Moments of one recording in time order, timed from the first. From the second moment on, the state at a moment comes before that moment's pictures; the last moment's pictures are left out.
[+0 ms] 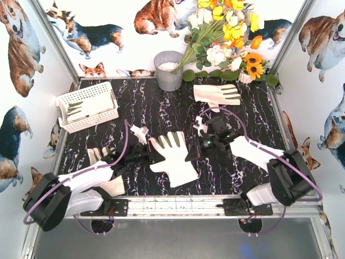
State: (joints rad) left arm -0.62 1.10 0.37 0.21 0.33 -0.87; right arm 0.49 1.37 0.74 -0.29 -0.72 0.50
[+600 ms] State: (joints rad) left arm -0.62 1.26 0.31 0.31 0.29 -0.82; right arm 0.43 1.68 0.68 -0.02 -0.77 0.47
